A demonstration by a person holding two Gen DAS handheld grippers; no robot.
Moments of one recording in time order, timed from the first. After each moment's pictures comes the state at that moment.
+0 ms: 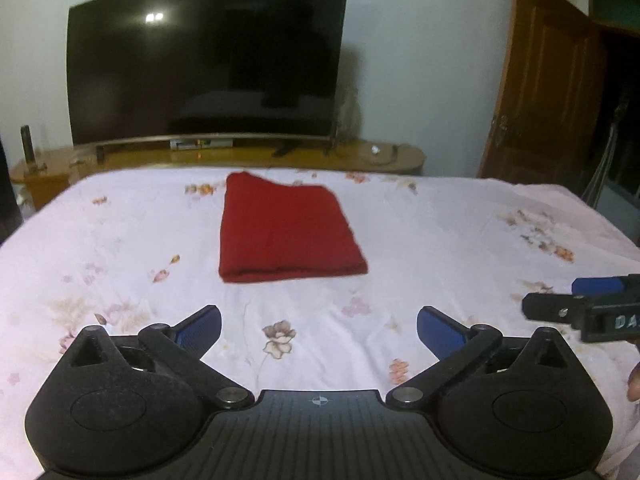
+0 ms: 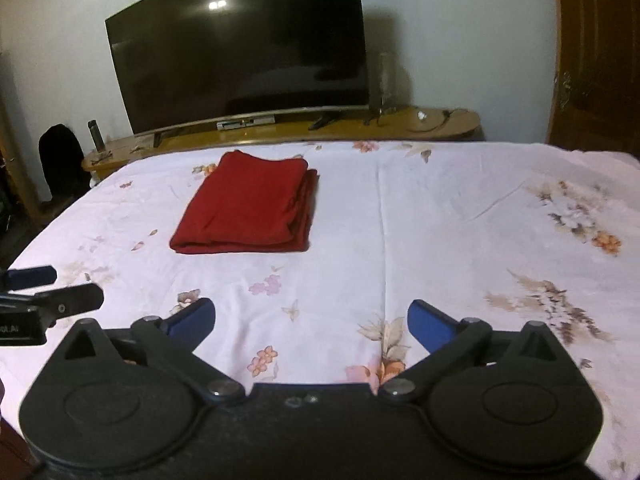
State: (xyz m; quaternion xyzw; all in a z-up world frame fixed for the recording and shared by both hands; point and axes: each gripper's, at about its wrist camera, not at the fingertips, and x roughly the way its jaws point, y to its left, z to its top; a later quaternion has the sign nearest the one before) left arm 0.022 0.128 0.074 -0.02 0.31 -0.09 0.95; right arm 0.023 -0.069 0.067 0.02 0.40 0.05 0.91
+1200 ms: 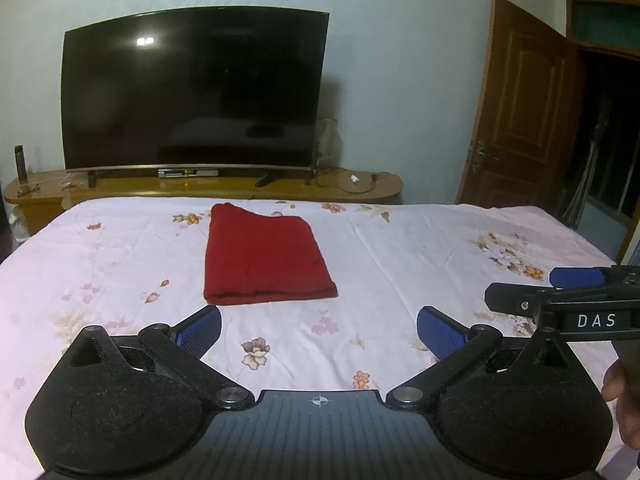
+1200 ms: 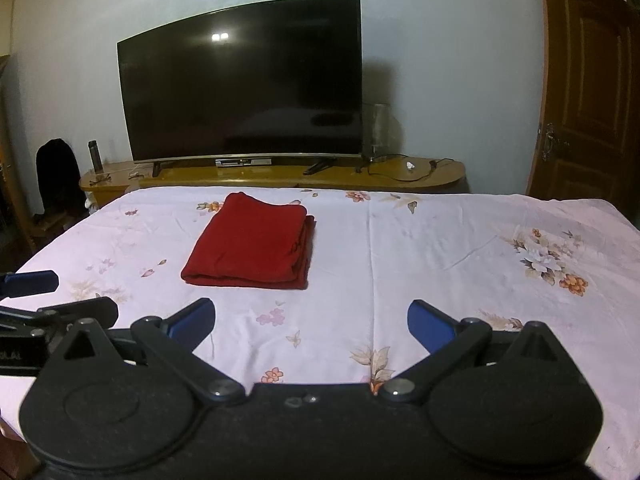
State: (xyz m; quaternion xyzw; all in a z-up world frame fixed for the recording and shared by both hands) left arm -0.023 0.115 0.105 -0.03 0.27 -0.11 0.96; right arm -0.016 -0.049 0.106 -0.01 0.34 0.04 0.94
